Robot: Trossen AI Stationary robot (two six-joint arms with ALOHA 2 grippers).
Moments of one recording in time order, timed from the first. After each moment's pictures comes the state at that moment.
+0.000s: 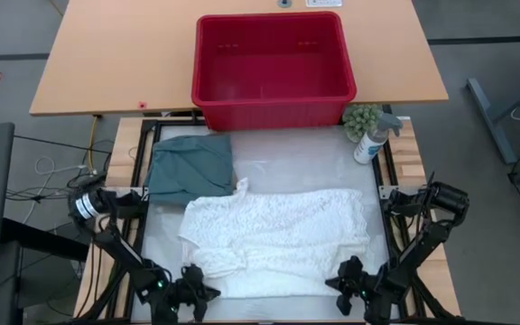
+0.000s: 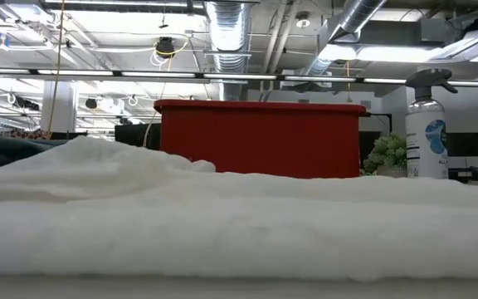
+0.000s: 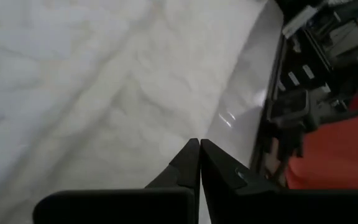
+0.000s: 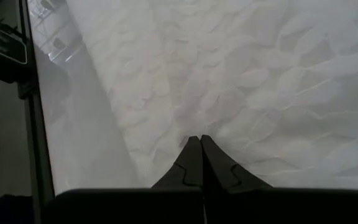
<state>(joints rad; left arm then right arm) -1.02 1.91 0.84 0.22 -0.79 -1.60 1.14 1.82 0.82 -0.20 0.72 1.68</state>
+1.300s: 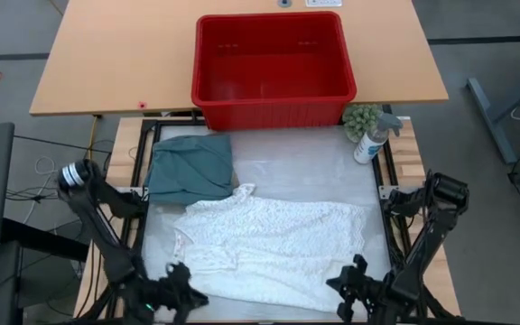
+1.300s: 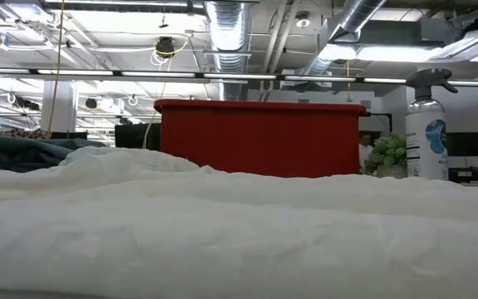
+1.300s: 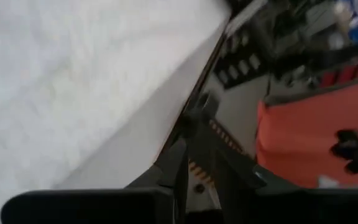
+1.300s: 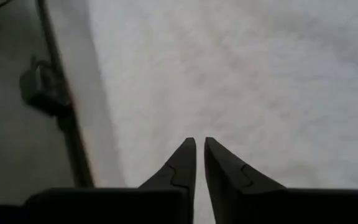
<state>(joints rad) -1.04 1.56 1.00 -0.14 -0.73 -1.53 1.09 1.73 1.14 -0.70 0.81 1.55</state>
